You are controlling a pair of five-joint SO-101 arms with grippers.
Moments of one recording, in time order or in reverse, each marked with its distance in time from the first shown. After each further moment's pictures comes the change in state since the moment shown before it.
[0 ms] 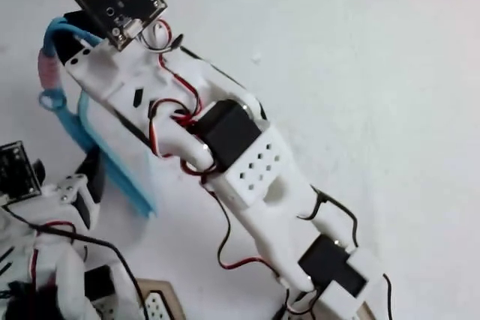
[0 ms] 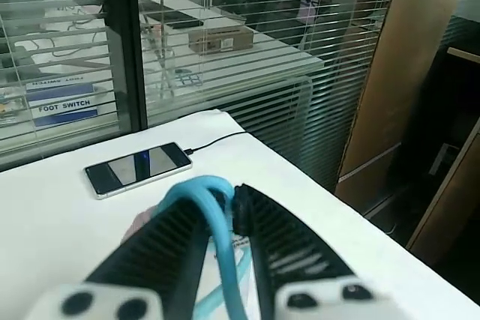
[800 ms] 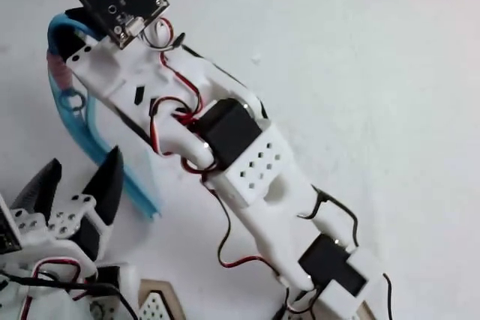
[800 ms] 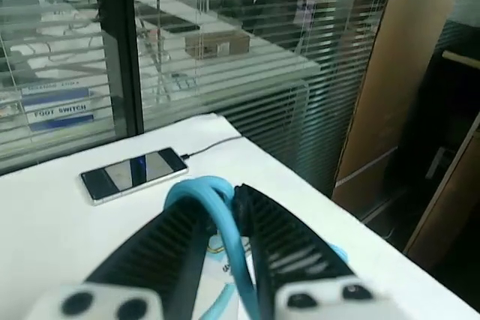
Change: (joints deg) left arm 13.3 0.0 -15.7 8.1 5.4; right arm 0.4 0.0 0.0 -1.8 0.0
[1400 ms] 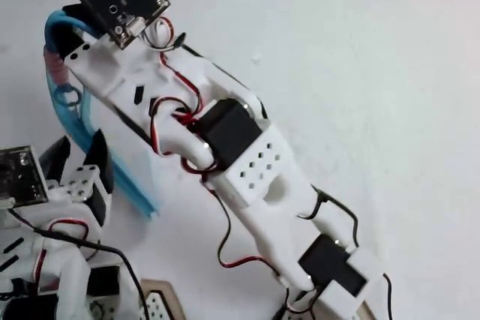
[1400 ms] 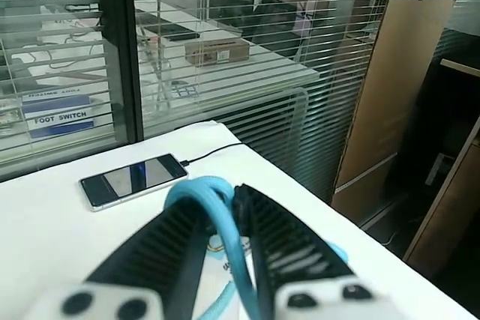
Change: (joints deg) left arm 0.3 0.1 12.5 -12.5 -3.2; right arm 0.0 0.0 0.0 -0.4 0.0
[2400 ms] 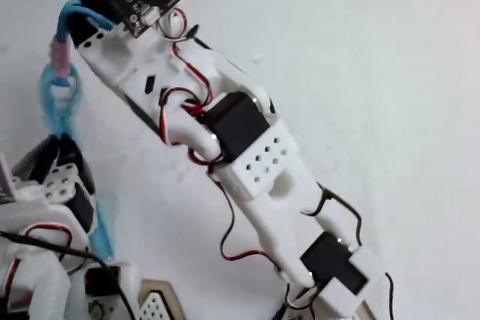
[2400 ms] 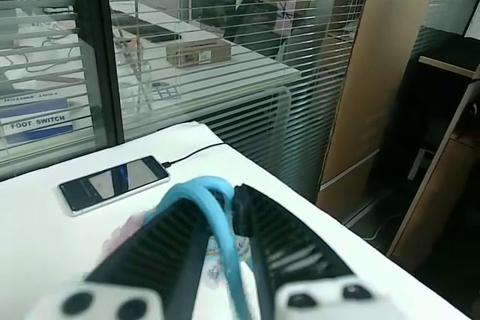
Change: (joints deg) left arm 0.6 14.3 -25.1 14.0 4.6; right arm 2.5 0.1 0.0 0.0 0.0
